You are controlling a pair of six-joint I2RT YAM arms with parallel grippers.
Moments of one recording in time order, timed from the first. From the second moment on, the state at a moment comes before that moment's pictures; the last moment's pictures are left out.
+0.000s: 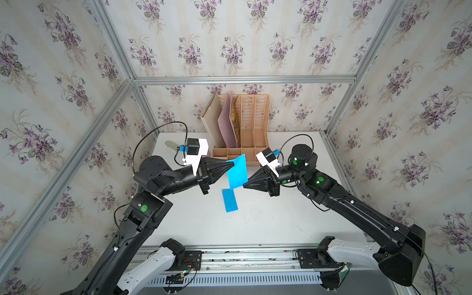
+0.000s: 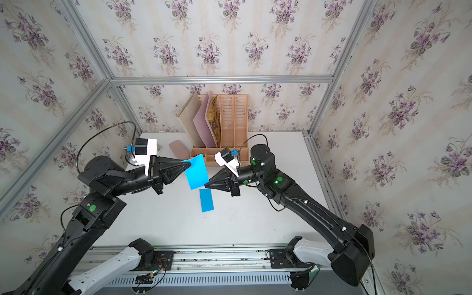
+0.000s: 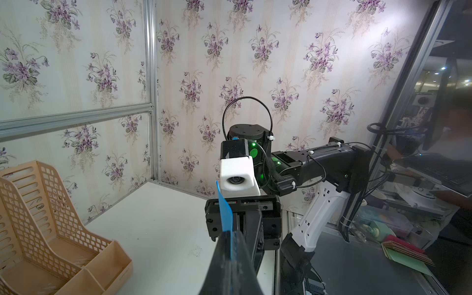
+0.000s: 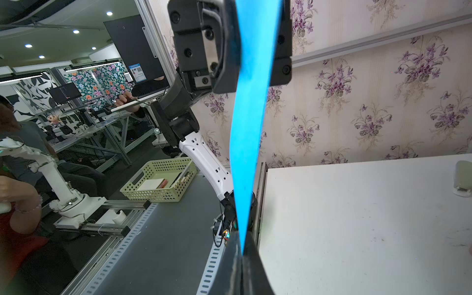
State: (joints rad) left arm -0.50 0.85 1.16 -0.15 0.74 -0.24; right arm 0.74 1.21 1.10 0.01 -1.11 0.15
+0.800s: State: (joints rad) left arm -0.50 0.81 1.04 -0.13 0.79 -0.29; right arm 0.73 1.27 1.29 -0.10 -1.08 0.06
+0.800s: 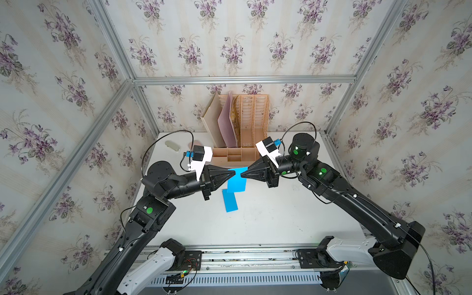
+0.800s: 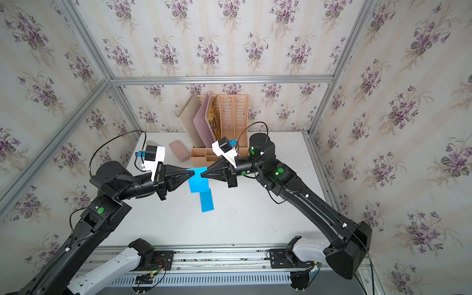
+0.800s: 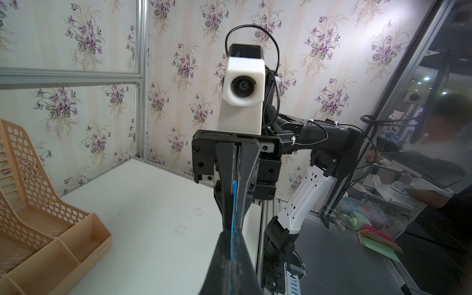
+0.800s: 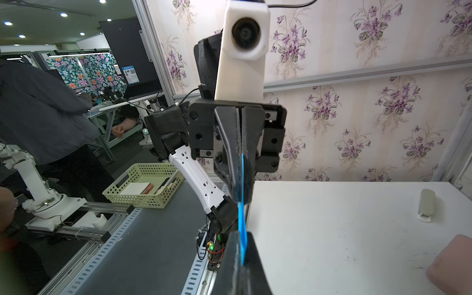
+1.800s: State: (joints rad) left arm -0.50 0.79 1.03 -0.17 0.78 -0.29; right arm 0.74 1.25 1.27 -0.12 -1.07 0.05
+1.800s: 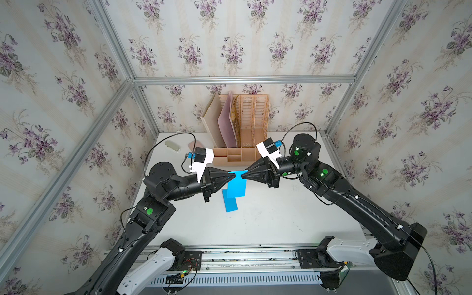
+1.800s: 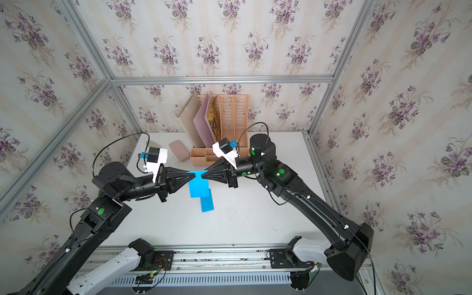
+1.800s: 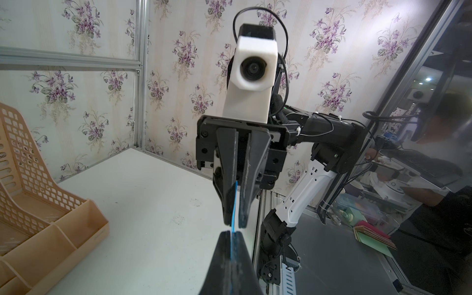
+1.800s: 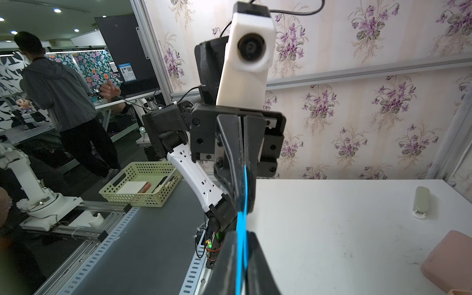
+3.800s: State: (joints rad) left arm -0.50 0.87 0.81 -0.15 0.53 -0.40; right arm 0.80 1.05 1.07 -0.45 -0.56 0.05
